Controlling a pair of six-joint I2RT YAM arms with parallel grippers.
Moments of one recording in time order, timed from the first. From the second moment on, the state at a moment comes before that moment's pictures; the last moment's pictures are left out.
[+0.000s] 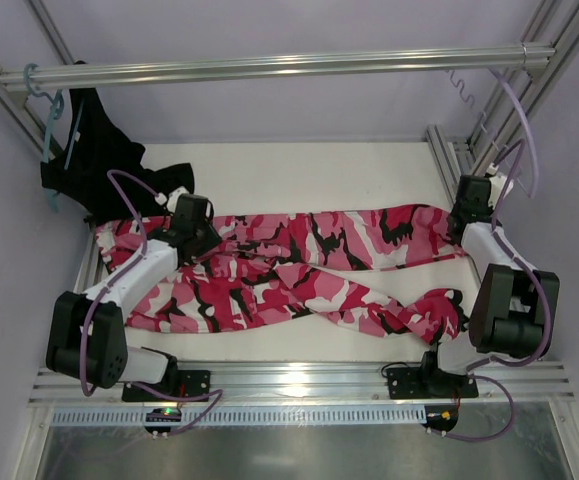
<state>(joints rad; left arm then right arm) -0.29 1.37 0.88 -0.37 -0.22 -0.77 -0.19 1.49 0.91 -0.12 0.43 0.39</state>
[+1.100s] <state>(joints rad) -0.21 0.99 0.74 -0.70 -0.46 -0.98 -0.19 1.33 0.88 -0.68 0.25 0.77</state>
